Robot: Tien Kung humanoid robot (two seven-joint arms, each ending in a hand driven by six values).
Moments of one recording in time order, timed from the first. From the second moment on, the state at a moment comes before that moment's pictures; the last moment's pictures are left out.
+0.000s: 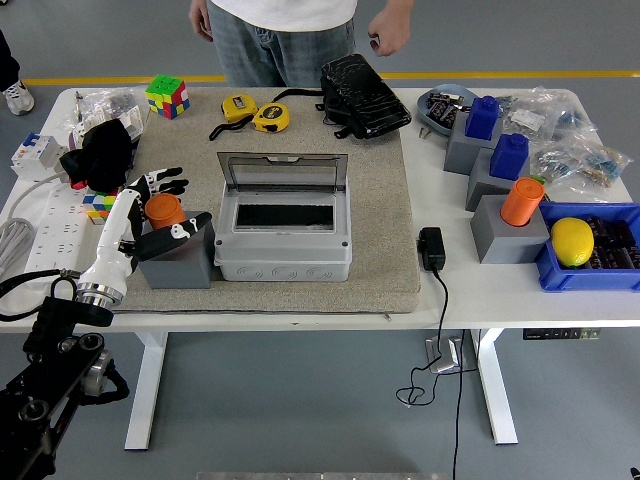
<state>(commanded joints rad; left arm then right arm) -0.19 0.15 -1.21 -1.13 1.26 0.21 -0.37 0.10 -0.11 1.75 0.18 -1.49 -0.17 -0.13</state>
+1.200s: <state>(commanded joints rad) -0.20 0.15 -1.21 -1.10 1.27 0.24 -0.37 0.10 -0.11 1.76 0.18 -1.49 -0.17 -0.12</state>
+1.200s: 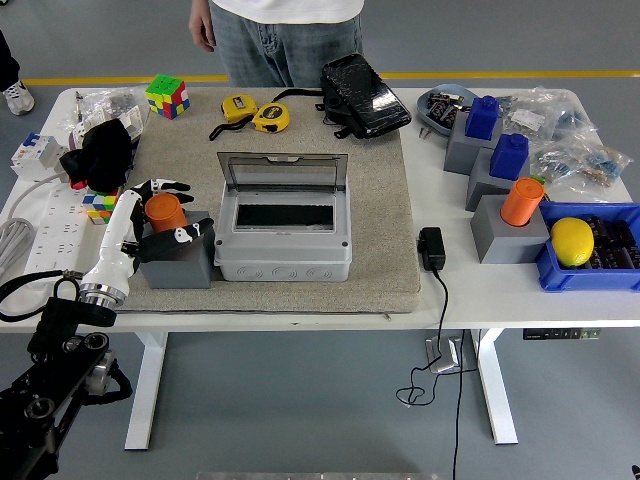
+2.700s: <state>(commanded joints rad) -0.21 0.14 -1.19 -1.10 1.26 0.30 -0.38 0.10 -0.11 1.76 0.18 -1.49 -0.17 -0.12</state>
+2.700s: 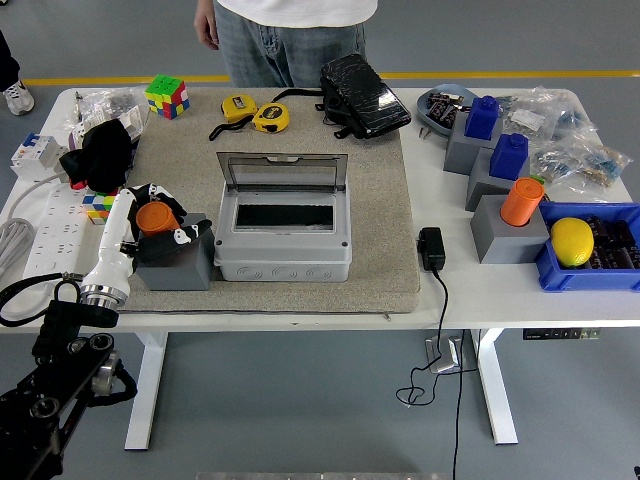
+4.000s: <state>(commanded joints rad) -0.22 0.13 -1.18 -1.10 1.22 0.37 -0.40 0.11 -0.11 1.75 0.18 -1.47 -0.17 -0.12</state>
